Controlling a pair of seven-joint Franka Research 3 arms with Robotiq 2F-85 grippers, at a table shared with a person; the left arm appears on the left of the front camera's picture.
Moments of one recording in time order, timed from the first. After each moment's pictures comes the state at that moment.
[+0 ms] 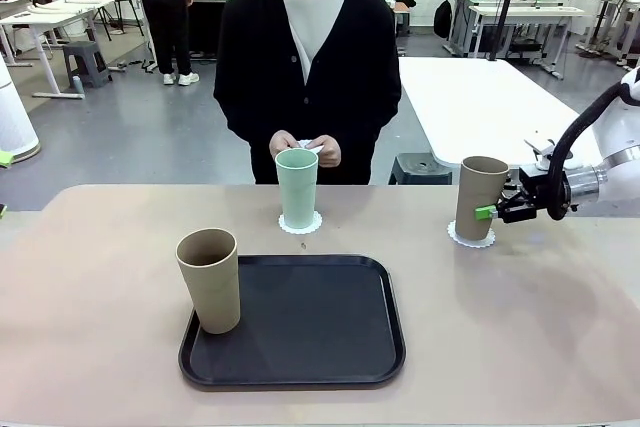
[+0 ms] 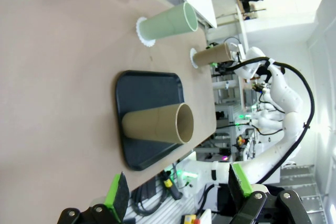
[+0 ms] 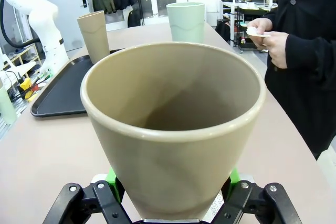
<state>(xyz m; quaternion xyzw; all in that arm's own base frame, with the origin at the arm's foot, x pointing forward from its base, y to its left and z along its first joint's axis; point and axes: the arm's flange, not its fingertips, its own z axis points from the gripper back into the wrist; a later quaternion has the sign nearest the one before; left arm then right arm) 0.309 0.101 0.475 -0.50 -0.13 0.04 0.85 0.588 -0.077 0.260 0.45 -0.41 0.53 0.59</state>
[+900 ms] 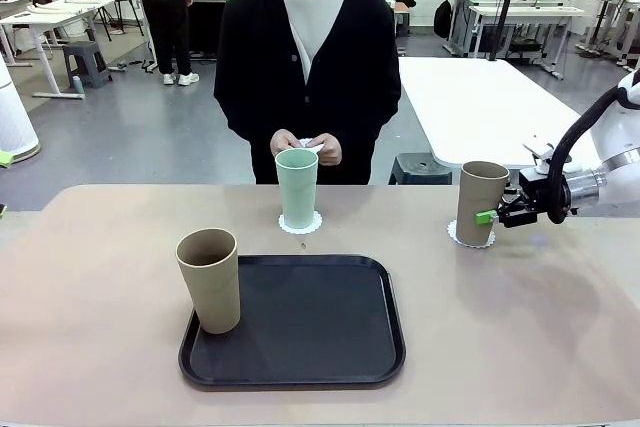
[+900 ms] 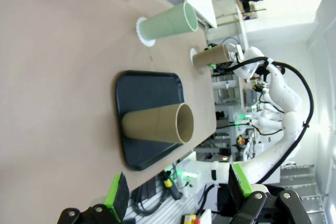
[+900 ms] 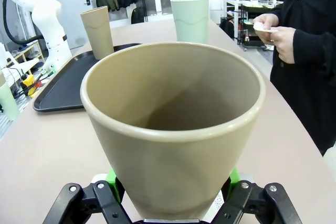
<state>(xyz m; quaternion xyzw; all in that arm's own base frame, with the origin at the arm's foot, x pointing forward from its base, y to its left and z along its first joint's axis) 0.309 0.101 0.475 -0.50 -0.13 0.04 0.85 0.587 -0.078 0.252 0.45 -0.40 0.54 0.59</state>
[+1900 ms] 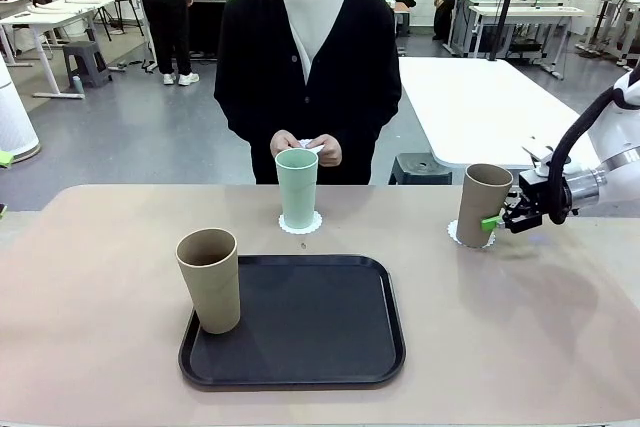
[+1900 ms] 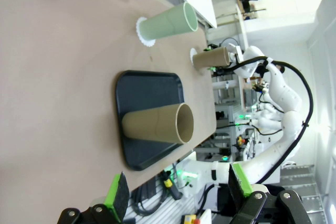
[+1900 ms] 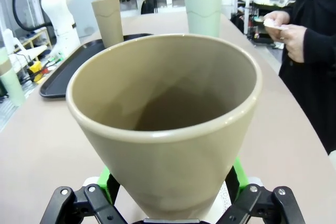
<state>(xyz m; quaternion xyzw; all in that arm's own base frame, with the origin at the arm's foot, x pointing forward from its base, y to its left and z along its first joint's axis) 0.309 0.101 0.475 -0.50 -0.13 0.04 0.85 0.587 -0.080 0.250 0.45 -0.39 0.57 0.57</state>
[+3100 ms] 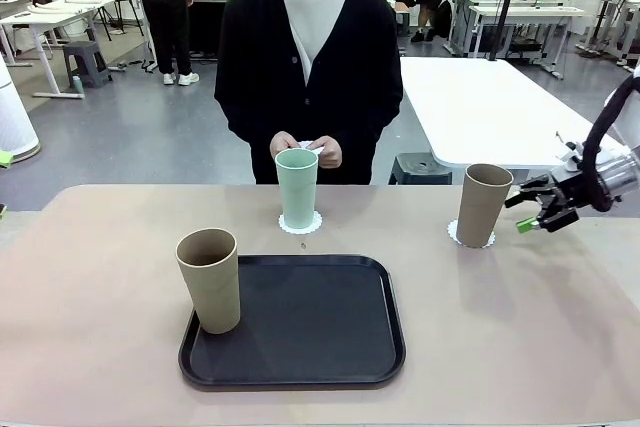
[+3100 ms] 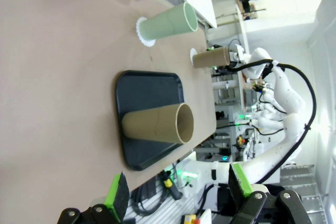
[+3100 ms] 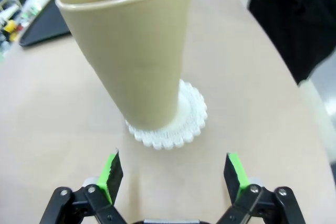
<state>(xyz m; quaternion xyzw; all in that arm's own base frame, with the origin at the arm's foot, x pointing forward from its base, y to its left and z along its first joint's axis) 0.309 0.101 0.475 -0.50 -0.13 0.04 0.85 0.592 -0.155 0.276 0.31 -0.32 0.59 0.67</state>
